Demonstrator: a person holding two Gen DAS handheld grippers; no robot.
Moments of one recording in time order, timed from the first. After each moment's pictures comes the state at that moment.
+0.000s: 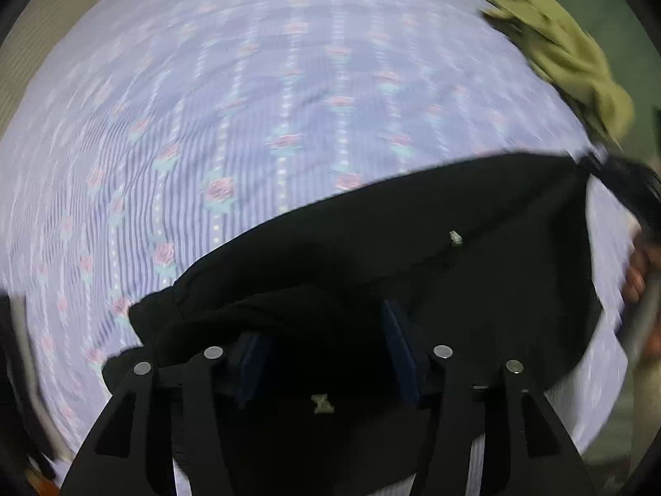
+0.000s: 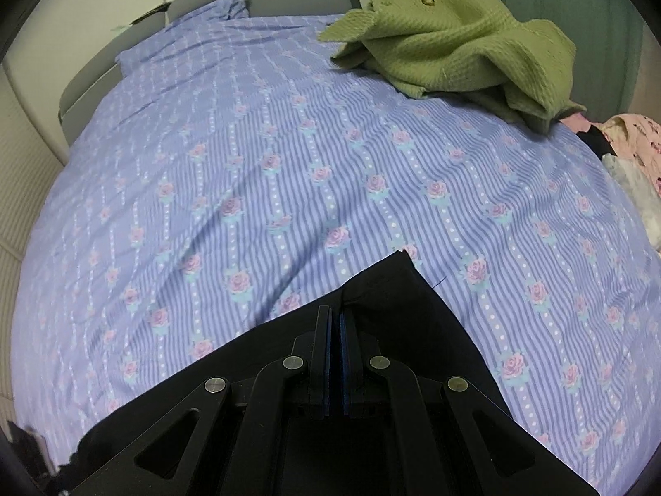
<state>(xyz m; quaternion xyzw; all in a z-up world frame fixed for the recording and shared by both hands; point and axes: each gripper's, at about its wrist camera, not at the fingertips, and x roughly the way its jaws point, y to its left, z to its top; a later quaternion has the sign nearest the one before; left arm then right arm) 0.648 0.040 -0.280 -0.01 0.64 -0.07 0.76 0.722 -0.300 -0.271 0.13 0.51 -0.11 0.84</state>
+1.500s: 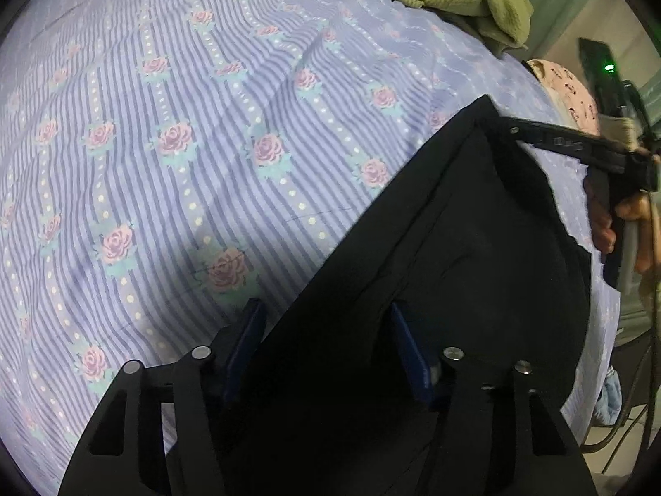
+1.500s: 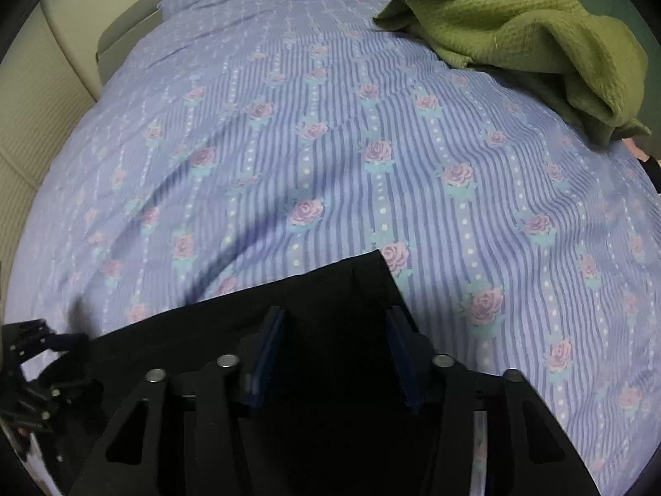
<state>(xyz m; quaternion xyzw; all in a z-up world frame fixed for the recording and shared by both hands) 0.757 -0.063 -0.351 0.08 0.61 -0.30 0.73 0.748 -0.345 -0.328 0.08 0.55 -0.01 0.83</state>
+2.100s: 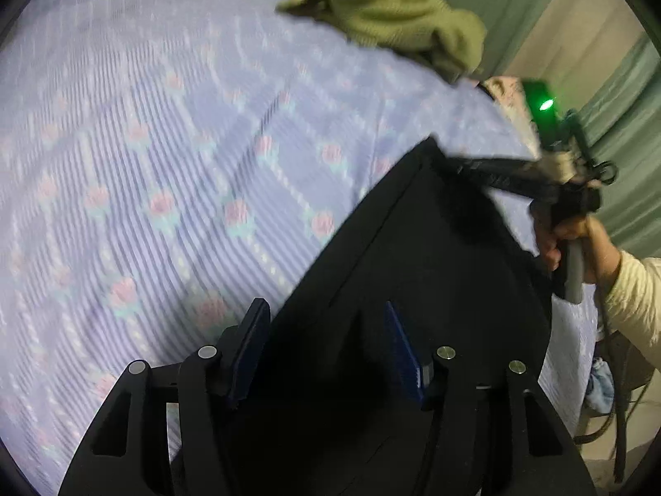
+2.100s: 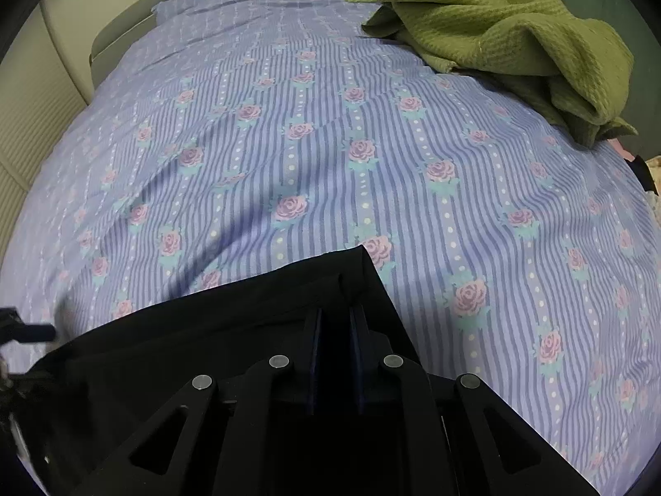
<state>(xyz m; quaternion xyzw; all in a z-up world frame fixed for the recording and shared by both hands) 0.745 -0.061 -0.302 0.07 0.55 -0.36 0.75 0.738 -0.345 -0.327 0.07 0.54 -0.03 0.84</state>
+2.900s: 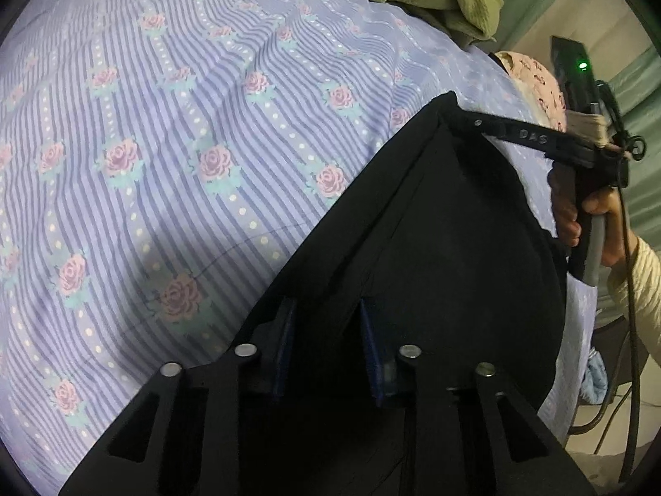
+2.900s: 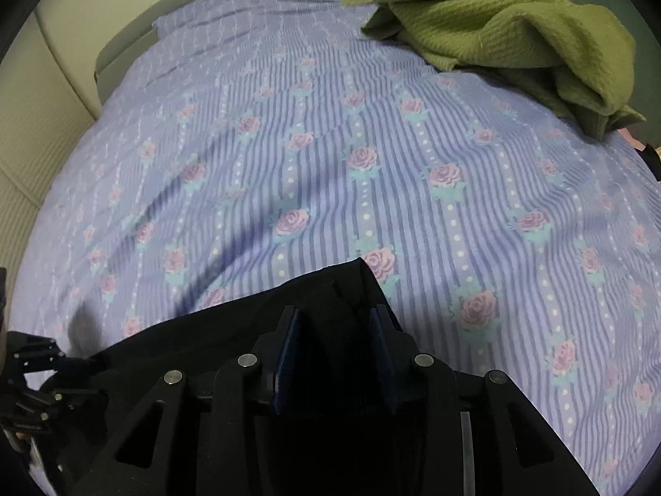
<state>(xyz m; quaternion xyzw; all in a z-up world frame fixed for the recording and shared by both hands) 0.753 -0.071 -0.356 0.07 0.61 -0.36 0.70 0.748 -0.355 -0.335 0.10 0.53 -0.02 0.84</state>
